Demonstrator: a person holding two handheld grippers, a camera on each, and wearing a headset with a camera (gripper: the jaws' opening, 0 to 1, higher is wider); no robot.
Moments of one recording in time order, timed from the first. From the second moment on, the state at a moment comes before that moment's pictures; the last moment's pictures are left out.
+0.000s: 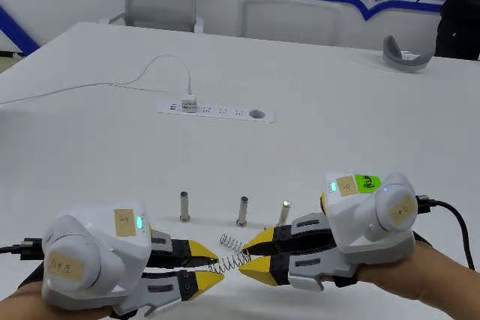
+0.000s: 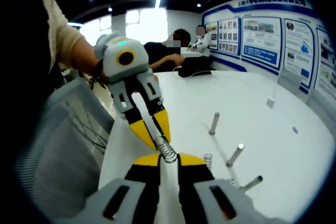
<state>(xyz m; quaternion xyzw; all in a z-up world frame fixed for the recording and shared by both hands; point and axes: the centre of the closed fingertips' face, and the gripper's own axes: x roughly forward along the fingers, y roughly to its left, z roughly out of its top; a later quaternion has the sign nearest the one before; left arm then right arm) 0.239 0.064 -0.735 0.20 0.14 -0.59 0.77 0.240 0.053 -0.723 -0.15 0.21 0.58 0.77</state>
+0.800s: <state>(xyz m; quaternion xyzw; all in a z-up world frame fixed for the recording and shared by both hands) 0.245 0.066 -0.736 0.17 0.15 -0.58 0.78 0.243 0.088 -0.698 -0.16 0.18 0.59 0.77</state>
